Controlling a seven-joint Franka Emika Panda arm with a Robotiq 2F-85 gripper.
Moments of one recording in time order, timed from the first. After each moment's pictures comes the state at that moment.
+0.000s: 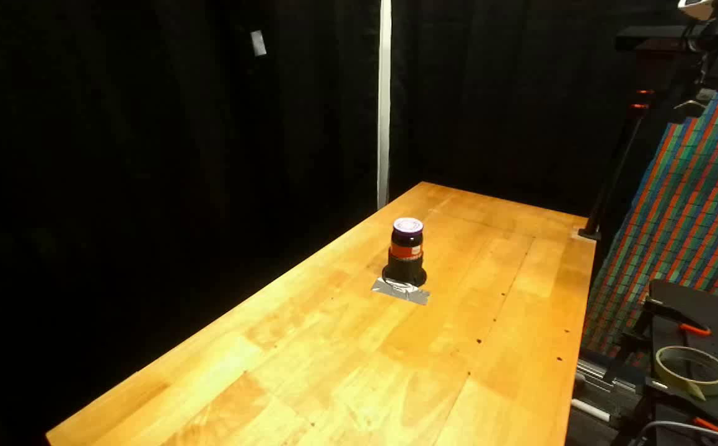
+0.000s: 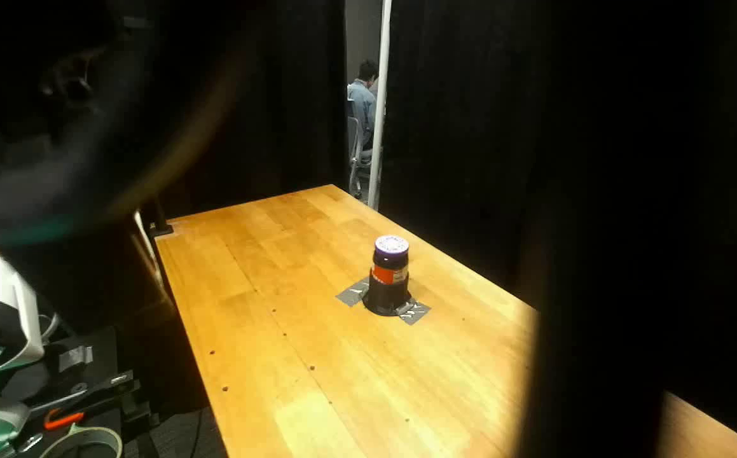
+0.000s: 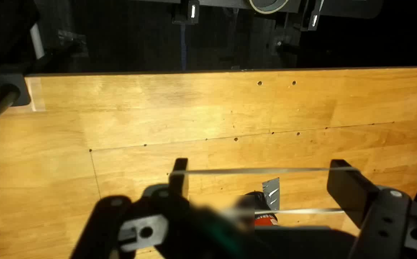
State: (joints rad) arm -0.07 -0.82 -0.43 -2.57 -0.02 1.81 -0.47
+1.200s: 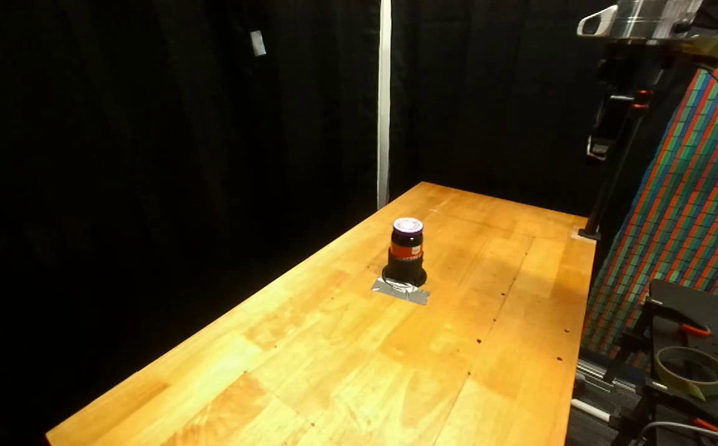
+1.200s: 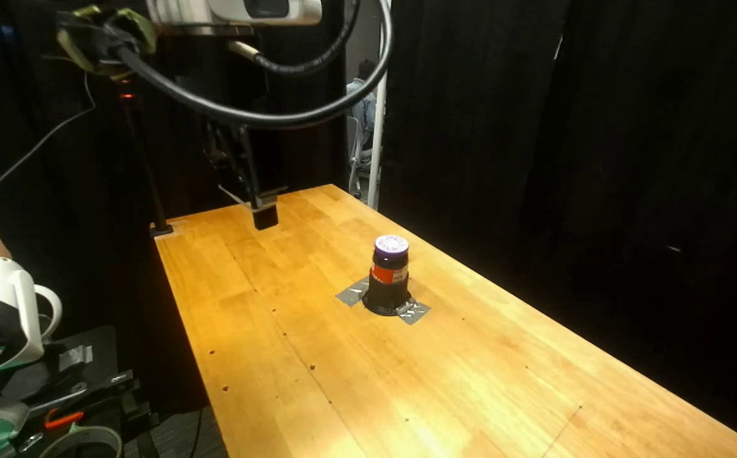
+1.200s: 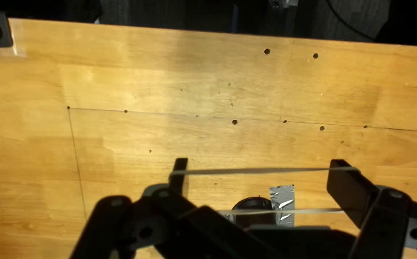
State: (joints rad) arm 0.02 -0.54 0.02 -2.56 -0.03 2.09 -0.09
